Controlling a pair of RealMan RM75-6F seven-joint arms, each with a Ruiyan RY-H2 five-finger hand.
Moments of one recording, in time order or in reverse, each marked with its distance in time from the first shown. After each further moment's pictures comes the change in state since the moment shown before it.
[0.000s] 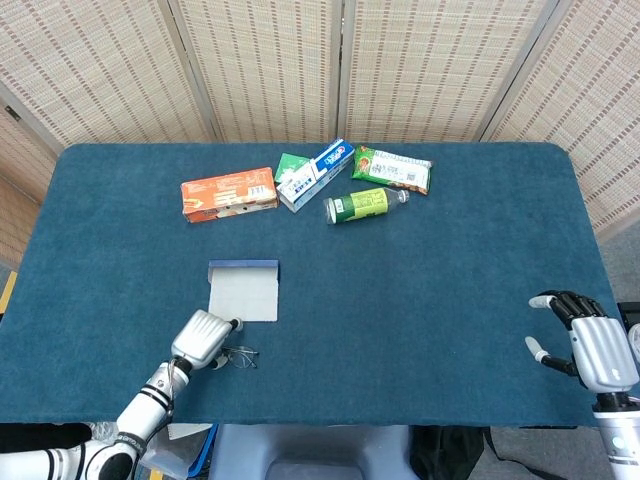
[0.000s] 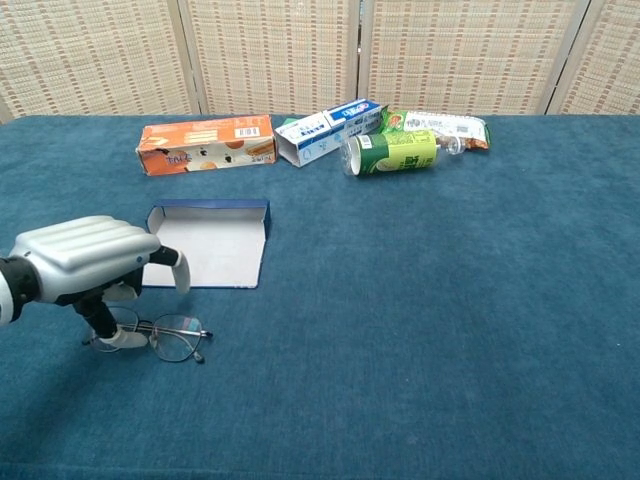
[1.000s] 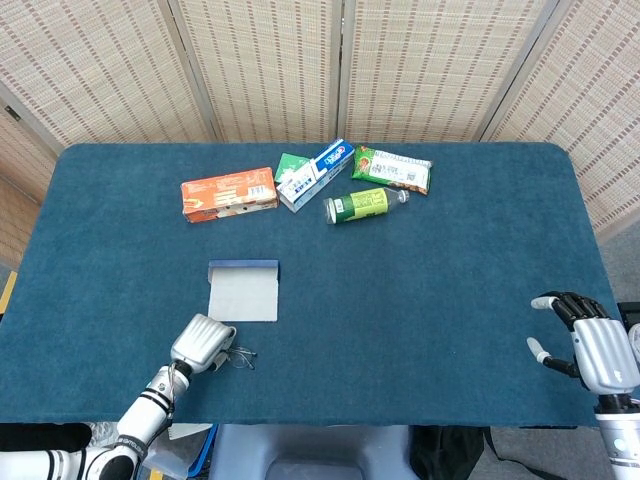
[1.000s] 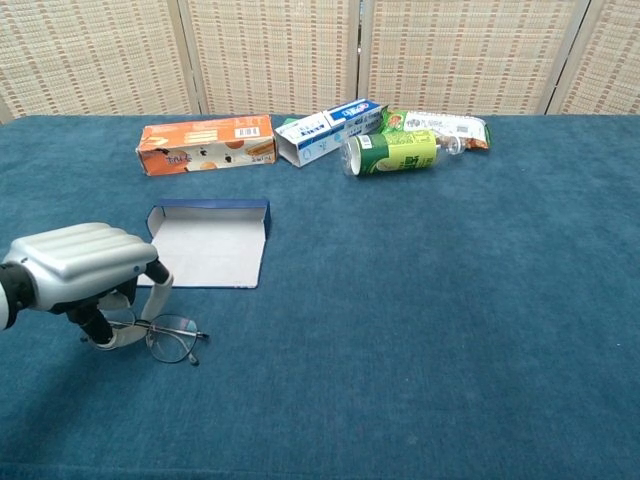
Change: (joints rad) left arm -0.034 0.013 0.031 -0.065 -0.113 0.031 0.104; right arm -0.006 0.003 -0.003 -0.006 0.003 0.006 -0.003
